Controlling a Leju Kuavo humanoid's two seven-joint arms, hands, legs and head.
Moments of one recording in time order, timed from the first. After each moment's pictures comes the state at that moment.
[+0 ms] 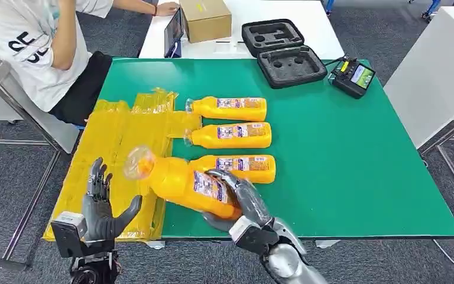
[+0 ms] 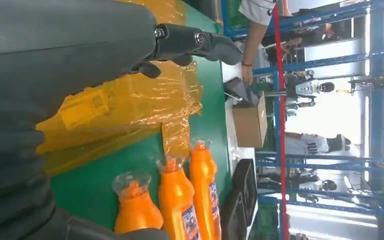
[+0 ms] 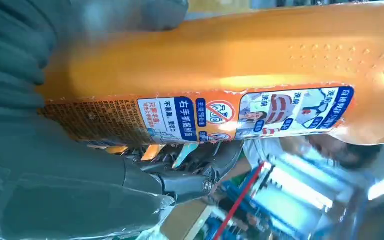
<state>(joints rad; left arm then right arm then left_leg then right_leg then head) 0.15 -0.16 -0.02 -1.61 0.02 0.26 -0.63 -0.15 0.03 0.39 -1.39 0.32 -0.22 -0.56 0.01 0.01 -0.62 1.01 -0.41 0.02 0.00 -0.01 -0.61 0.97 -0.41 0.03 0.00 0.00</state>
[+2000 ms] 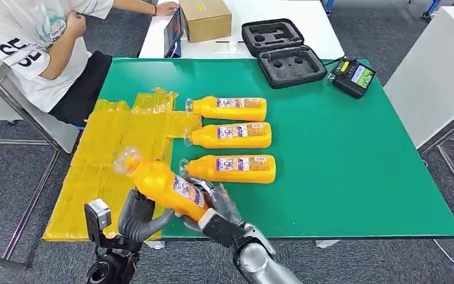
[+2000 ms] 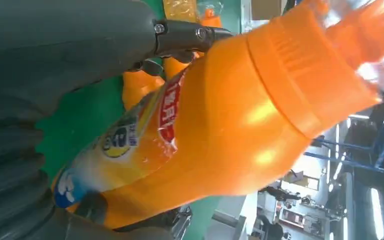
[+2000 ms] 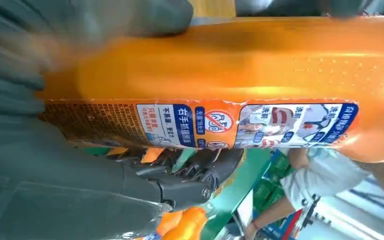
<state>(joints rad) 0.07 -0.13 -0.15 -1.49 0.18 -0.13 -0.55 -0.25 0.19 0.45 -1.01 0.34 -0.22 -0.58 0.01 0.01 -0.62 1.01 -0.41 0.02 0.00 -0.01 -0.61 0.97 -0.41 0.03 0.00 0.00</state>
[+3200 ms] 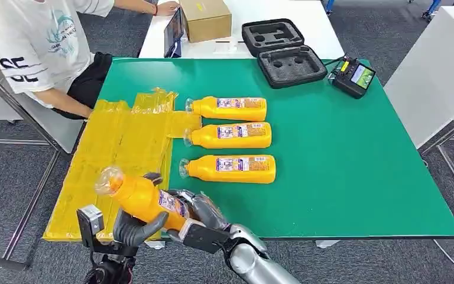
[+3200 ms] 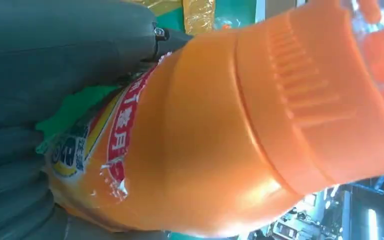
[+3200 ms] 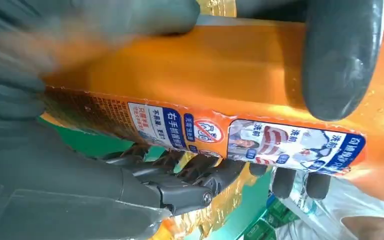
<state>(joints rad) 0.11 -0.12 -0.12 -1.49 0.24 -0.11 -0.56 -0.31 0.20 0.56 -0.91 0.38 -0.16 -0.56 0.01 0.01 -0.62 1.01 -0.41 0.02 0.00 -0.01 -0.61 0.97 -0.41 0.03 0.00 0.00</state>
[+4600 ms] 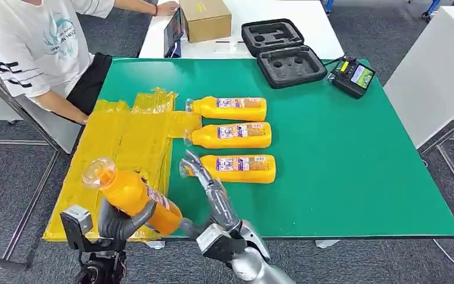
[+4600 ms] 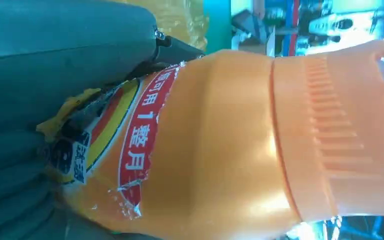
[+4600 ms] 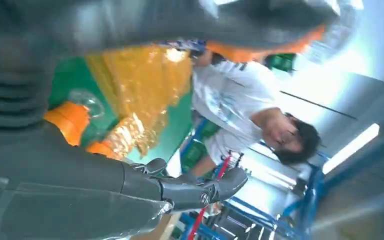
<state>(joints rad) 0.11 -0.12 -0.08 -1.56 0.13 0.08 -0.60 -0.21 0.17 0.55 -1.25 0.23 -0.40 -0.69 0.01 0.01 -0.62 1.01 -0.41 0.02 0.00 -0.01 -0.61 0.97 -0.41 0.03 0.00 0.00</state>
